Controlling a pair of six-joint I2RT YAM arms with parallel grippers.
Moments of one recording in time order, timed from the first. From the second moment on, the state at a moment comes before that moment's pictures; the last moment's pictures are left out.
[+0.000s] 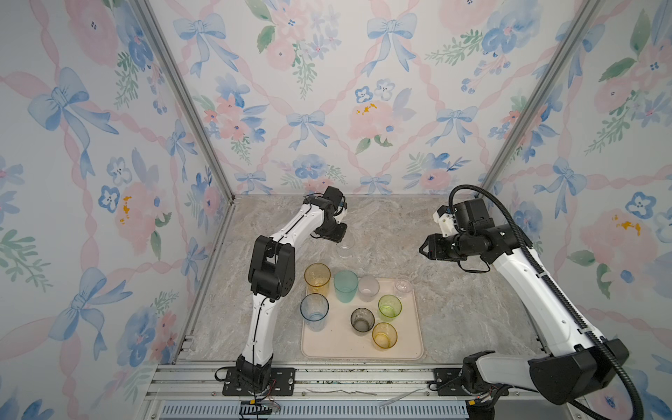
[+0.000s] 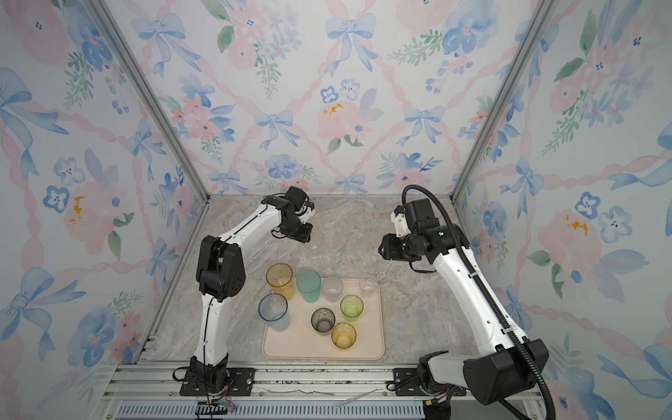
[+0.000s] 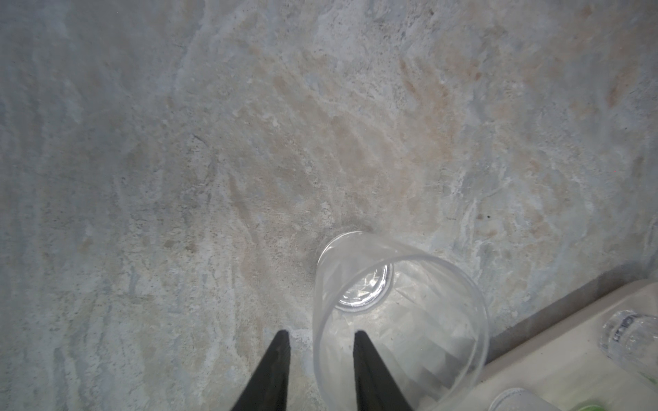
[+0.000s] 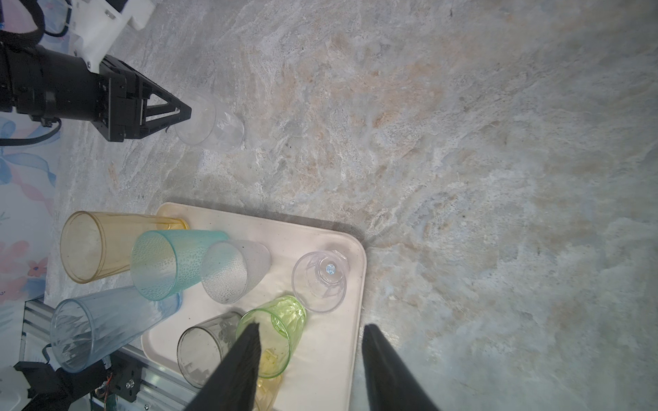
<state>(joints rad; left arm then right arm) -0.41 2.22 1.99 -1.01 0.12 -0.02 0.27 1.32 1.40 -1.09 -0.20 0.28</state>
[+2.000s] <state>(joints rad) -0.43 2.18 2.20 -1.06 0.02 0.00 0.21 1.36 1.40 -1.03 -0.23 0.26</state>
